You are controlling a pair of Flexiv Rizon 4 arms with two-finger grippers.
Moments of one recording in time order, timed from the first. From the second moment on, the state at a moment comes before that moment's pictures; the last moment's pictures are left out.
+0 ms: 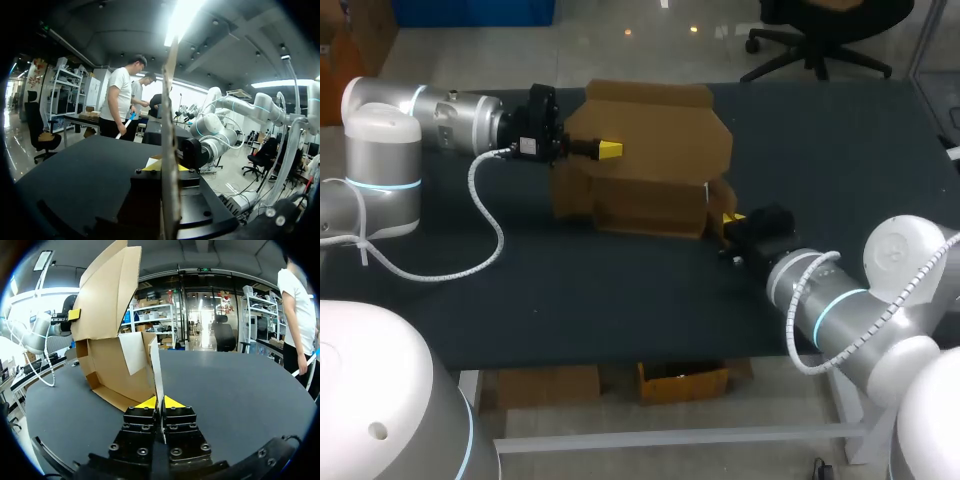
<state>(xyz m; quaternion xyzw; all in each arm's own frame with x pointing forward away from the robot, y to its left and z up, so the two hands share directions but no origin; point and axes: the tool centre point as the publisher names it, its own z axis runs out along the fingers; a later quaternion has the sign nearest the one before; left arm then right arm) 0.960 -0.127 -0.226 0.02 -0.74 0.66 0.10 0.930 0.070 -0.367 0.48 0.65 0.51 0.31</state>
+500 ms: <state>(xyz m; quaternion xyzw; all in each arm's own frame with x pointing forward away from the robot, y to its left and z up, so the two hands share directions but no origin) 0.960 -0.127 -0.226 0.02 -0.74 0.66 0.10 0.928 0.081 -0.367 0.50 0.63 0.49 0.33</state>
